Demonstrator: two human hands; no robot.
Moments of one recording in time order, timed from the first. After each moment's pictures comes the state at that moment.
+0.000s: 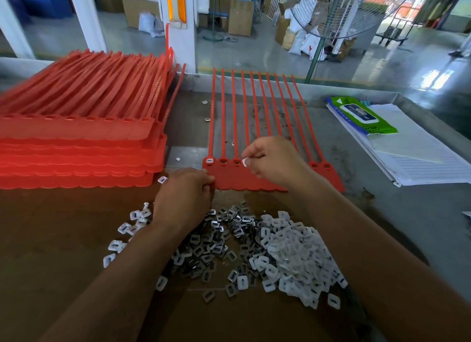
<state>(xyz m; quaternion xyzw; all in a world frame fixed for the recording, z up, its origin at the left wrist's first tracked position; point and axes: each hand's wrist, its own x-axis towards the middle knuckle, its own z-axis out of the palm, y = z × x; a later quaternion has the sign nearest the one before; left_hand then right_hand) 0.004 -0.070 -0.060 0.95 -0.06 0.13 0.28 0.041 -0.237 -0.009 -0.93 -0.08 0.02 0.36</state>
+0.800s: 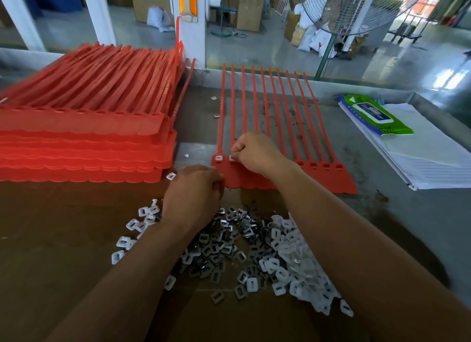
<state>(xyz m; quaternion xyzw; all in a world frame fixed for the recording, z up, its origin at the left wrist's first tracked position) 0.002 -0.072 -0.059 0.95 -0.07 0.14 0.28 0.085 -0.197 -0.029 -0.96 -0.09 0.04 0.25</state>
